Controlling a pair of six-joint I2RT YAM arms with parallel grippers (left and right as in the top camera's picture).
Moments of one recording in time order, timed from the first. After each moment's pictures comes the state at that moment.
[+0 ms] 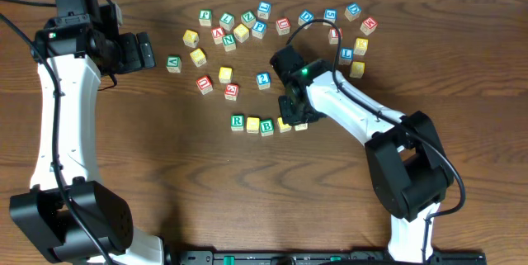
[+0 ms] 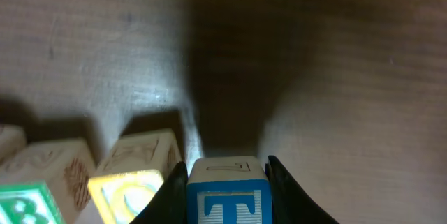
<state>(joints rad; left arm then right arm) 0.18 1.70 1.61 -1.02 0.08 -0.07 0.56 2.05 1.47 -0.88 0.06 0.40</state>
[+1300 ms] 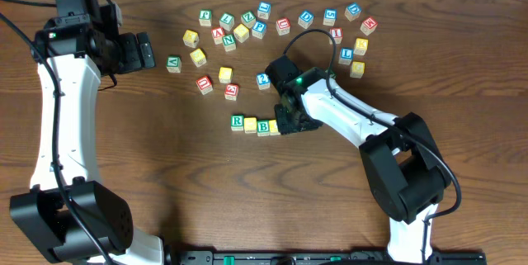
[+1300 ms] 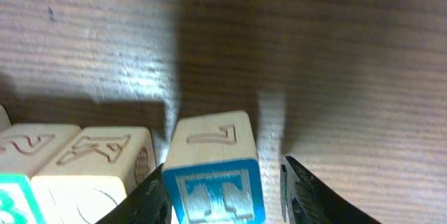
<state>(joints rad) 0.18 1.70 1.61 -1.02 0.08 -0.07 0.60 2.04 1.42 -0.87 0.02 0.46</state>
